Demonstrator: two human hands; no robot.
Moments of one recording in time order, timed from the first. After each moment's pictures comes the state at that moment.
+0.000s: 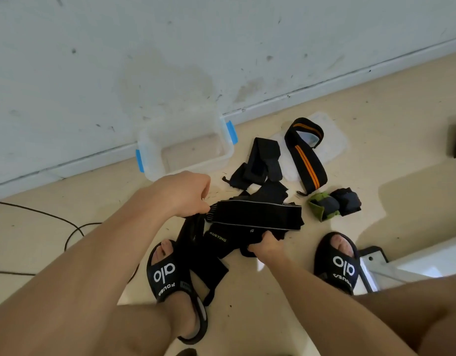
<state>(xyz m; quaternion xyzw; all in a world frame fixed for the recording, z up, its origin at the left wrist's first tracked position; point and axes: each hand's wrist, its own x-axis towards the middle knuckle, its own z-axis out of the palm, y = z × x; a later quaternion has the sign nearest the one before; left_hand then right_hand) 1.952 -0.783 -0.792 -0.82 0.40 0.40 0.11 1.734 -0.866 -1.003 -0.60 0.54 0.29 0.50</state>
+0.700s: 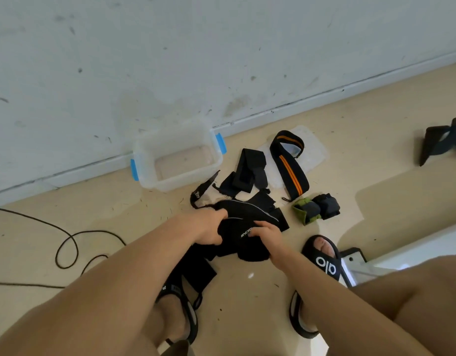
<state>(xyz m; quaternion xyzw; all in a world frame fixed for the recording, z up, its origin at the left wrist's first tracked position) 1.889 -0.789 -0.831 -0.75 0.43 0.49 0.13 1.719 -0.895 -0.937 -0.45 0.55 0.12 0.69</state>
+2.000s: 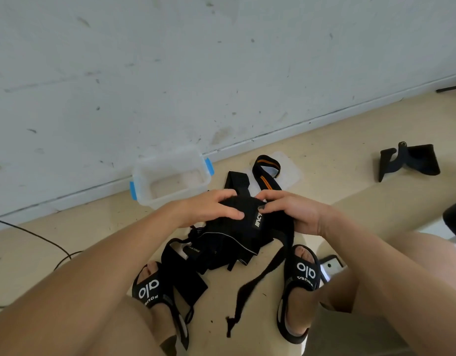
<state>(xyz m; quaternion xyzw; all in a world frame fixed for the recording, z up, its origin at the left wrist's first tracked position) 1.865 -0.795 -0.741 -0.67 0.35 0.59 -0.29 1.686 -0.964 -0.747 -0.56 0.30 0.16 0.75</state>
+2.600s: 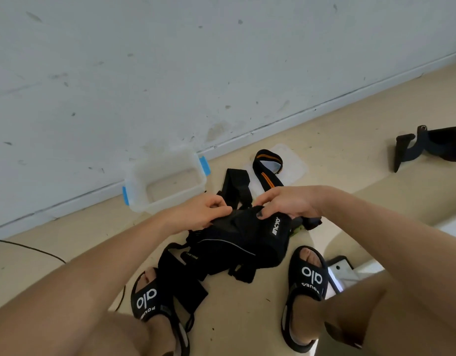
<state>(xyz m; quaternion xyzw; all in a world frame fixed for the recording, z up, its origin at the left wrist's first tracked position) 1.881 -0.829 -0.782 -0.75 0.35 0.51 -0.23 1.721 -1.024 -0.760 -0.66 0.27 0.34 0.61</state>
